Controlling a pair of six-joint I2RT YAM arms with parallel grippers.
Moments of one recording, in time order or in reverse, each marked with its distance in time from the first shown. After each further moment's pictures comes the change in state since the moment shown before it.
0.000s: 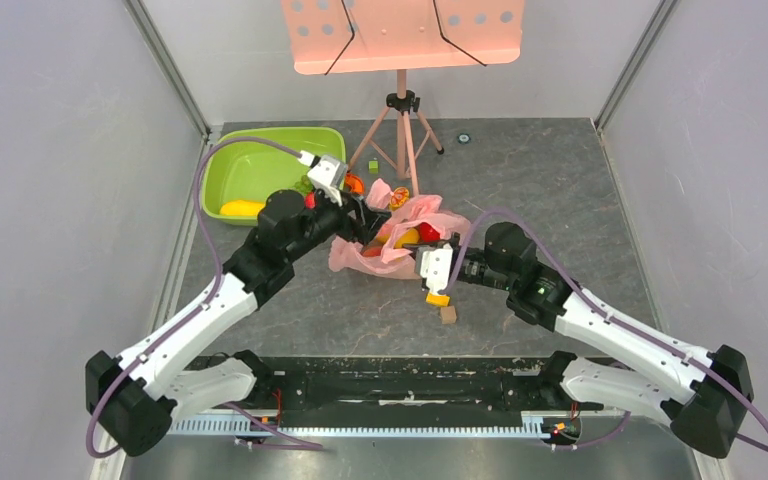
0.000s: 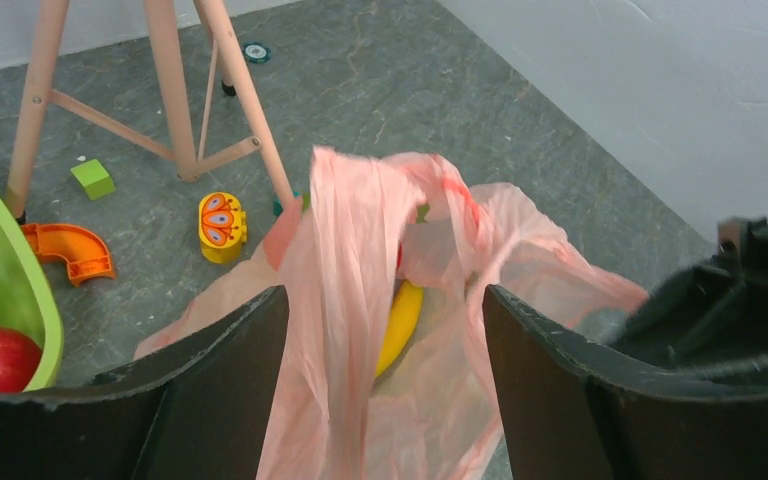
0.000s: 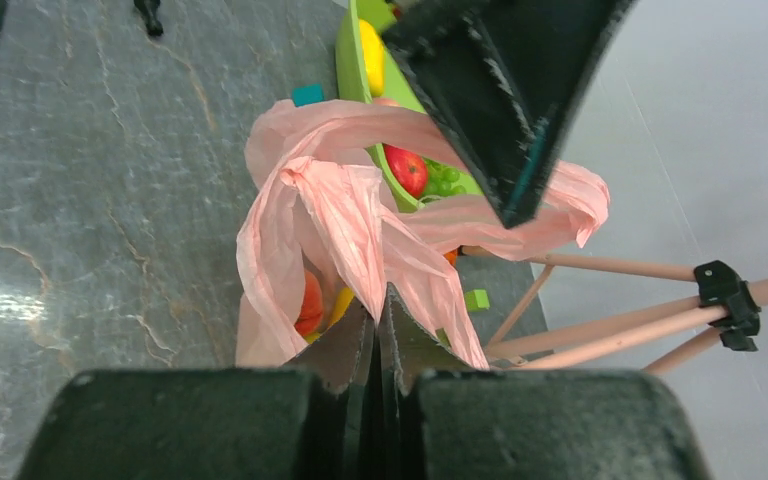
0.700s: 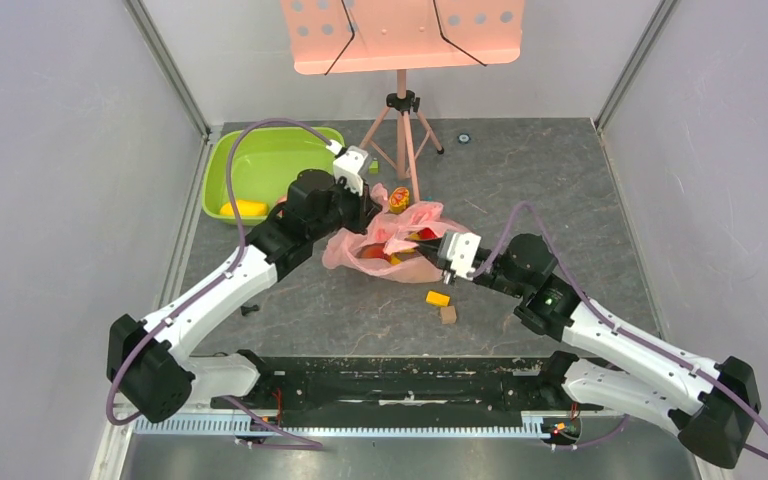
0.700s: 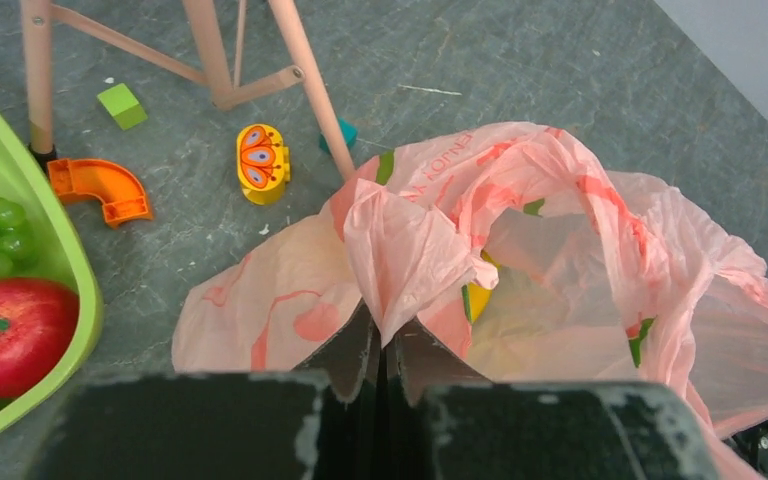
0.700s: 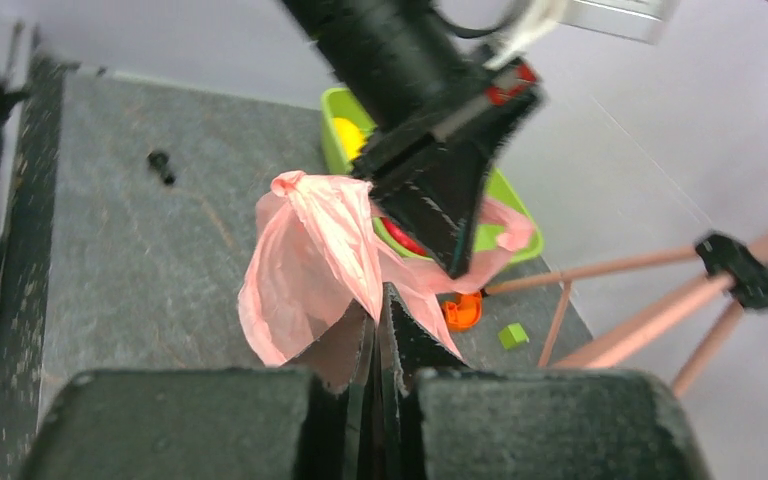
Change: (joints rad) left arm 0.000 0.220 0.186 -0.207 -0.046 0.093; right arm 0.001 -0.092 -0.098 0.240 -0.001 0.322
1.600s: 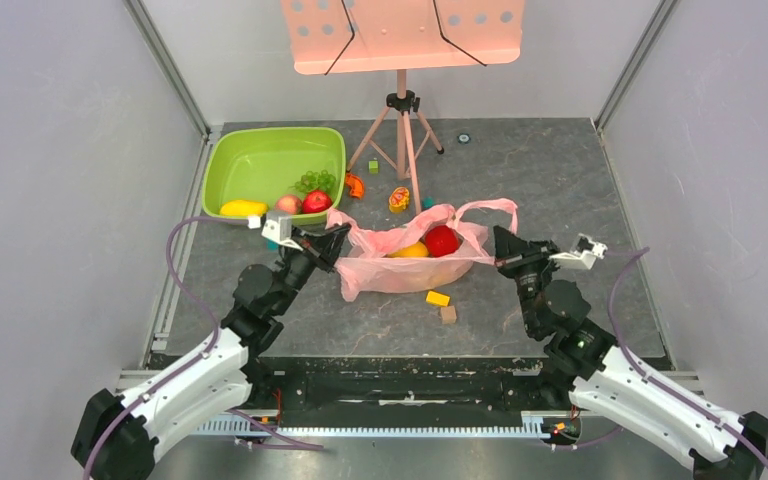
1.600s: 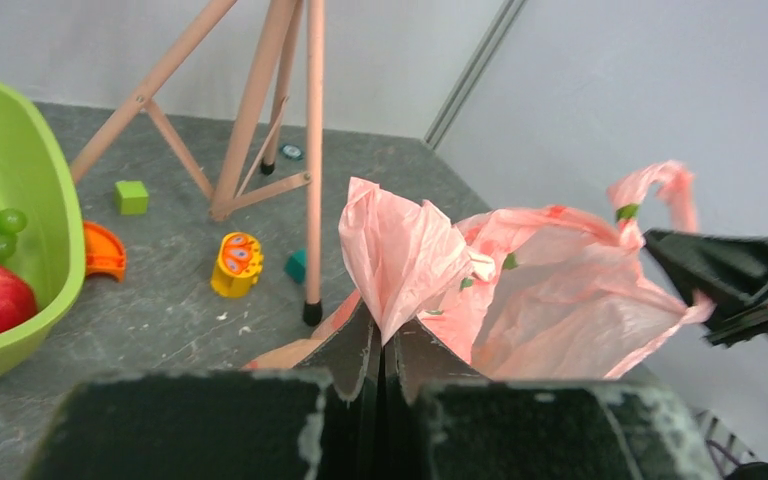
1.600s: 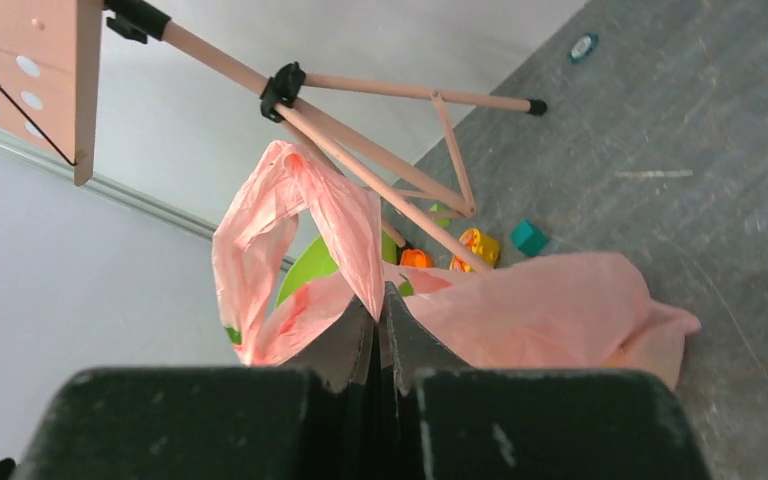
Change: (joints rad) left arm 0.009 -0.468 -0.695 0.777 -0.168 -0.277; right arm 0.000 -0.382 -0.283 -0.060 1.167 1.333
